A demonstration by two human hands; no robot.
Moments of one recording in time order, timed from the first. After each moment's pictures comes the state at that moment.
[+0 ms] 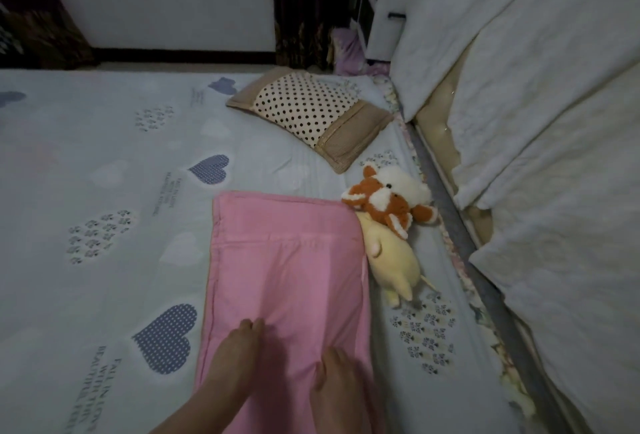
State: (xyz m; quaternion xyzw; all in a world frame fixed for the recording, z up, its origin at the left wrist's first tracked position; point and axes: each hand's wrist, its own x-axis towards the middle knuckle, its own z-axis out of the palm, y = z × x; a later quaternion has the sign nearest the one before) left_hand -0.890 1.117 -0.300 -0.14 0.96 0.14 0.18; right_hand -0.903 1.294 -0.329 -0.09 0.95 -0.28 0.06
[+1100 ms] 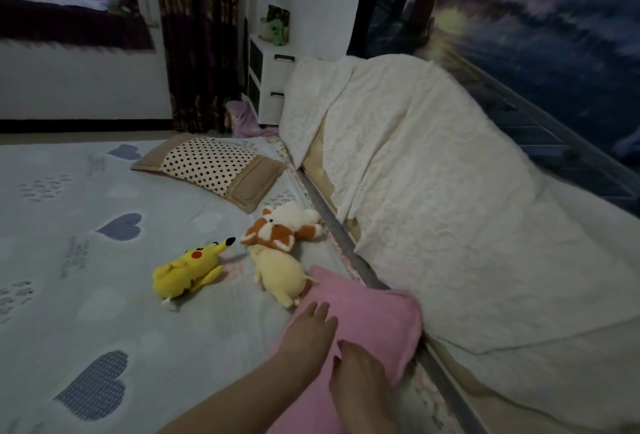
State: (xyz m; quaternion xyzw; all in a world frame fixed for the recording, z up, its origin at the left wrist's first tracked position) left_hand -0.832 1.311 -0.109 0.23 0.97 0.06 0.09; right_hand -0.779 1.425 -0.138 0.01 0.99 -0.11 -0.04
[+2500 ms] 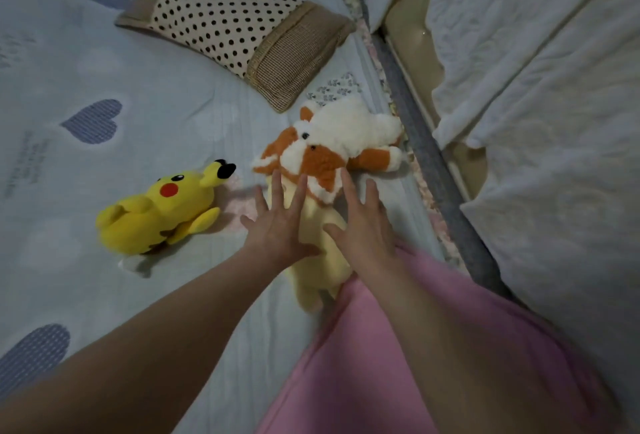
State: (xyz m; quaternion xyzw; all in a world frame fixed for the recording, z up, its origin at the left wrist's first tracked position) left_hand -1.166 1.243 -0.369 -0.08 0.97 0.15 0.18; right_hand -1.192 1.396 -0.349 -0.08 0.97 -0.19 0.12
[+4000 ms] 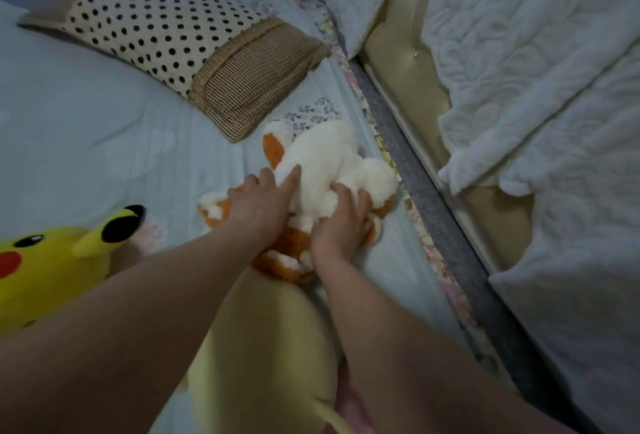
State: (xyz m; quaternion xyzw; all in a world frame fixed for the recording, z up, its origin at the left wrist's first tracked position) left_hand -1.377 1.228 -0.496 -0.03 1.00 0.04 0.08; right_hand -1.370 1.347 -0.518 0.13 0.91 -0.39 -0.05
